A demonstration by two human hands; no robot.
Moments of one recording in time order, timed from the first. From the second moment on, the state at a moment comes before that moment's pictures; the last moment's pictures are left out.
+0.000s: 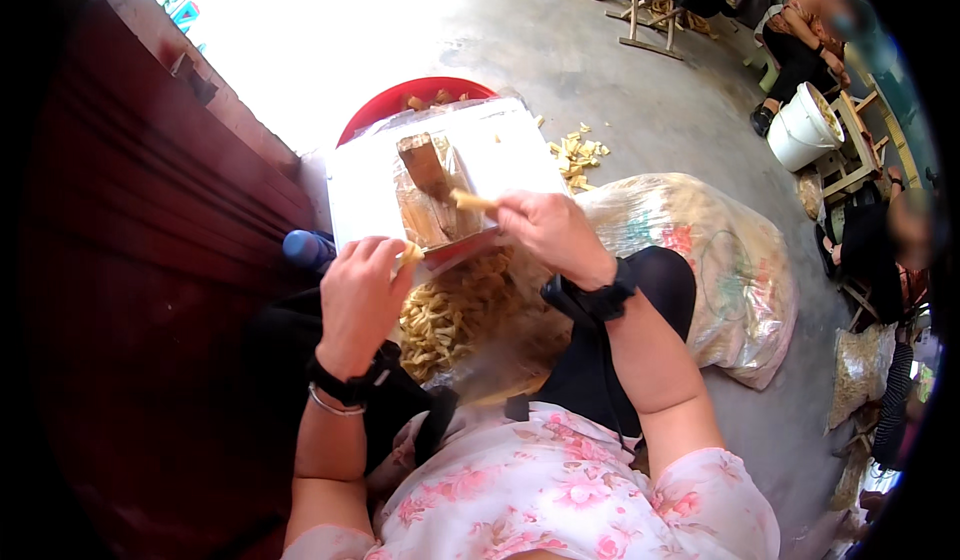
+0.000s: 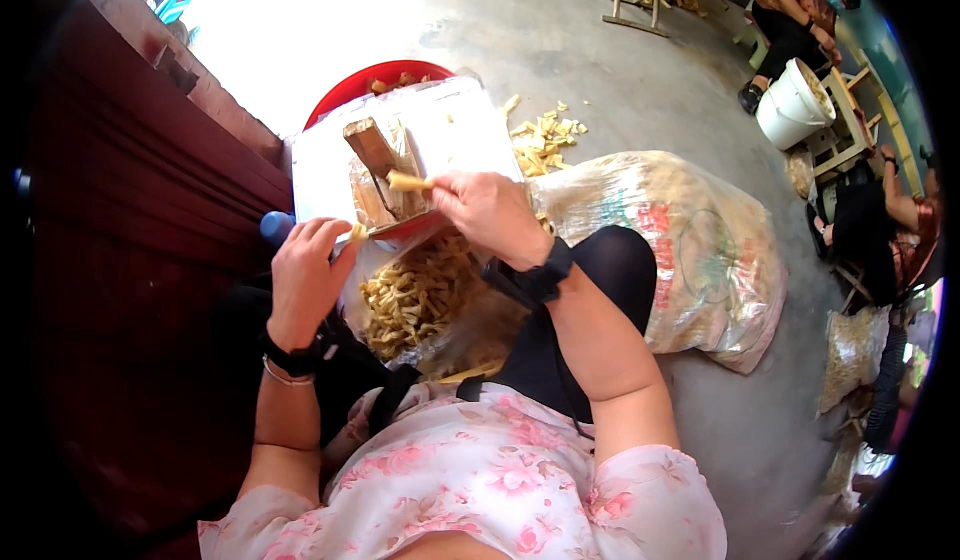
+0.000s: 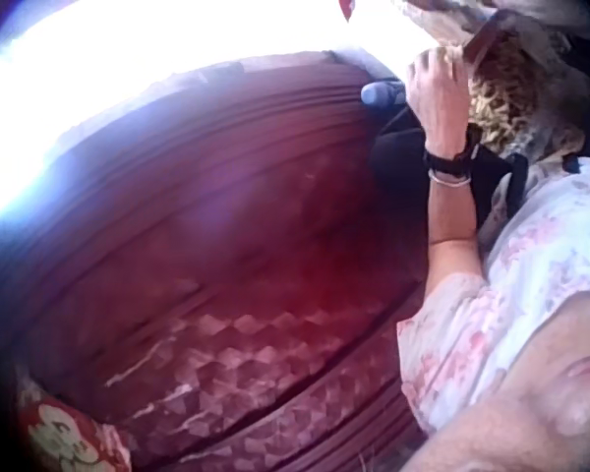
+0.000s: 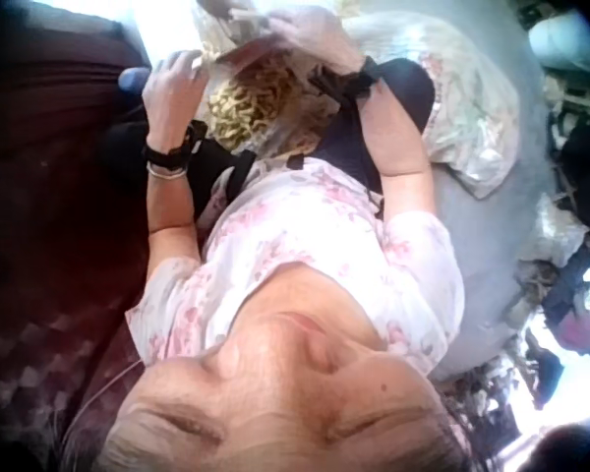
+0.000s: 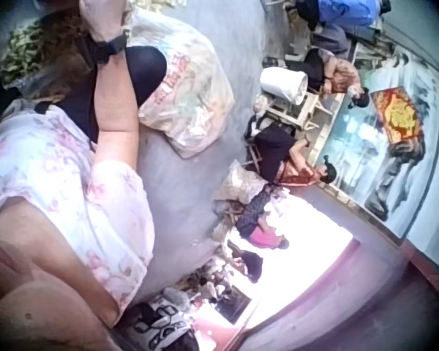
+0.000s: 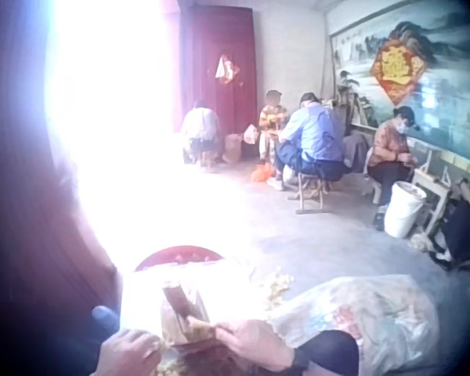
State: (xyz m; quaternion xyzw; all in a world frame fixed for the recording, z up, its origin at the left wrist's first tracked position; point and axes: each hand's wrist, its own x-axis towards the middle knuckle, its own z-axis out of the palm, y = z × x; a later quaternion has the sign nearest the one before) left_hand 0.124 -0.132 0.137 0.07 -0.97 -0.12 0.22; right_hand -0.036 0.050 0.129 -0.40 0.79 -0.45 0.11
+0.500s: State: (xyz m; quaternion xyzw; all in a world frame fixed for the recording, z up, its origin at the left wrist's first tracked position) left_hand 0.118 -0.118 0.138 -0.05 -0.89 -0.27 0.35; right_hand -0.044 0.106 0.130 -0.28 0.36 -0.68 0.57
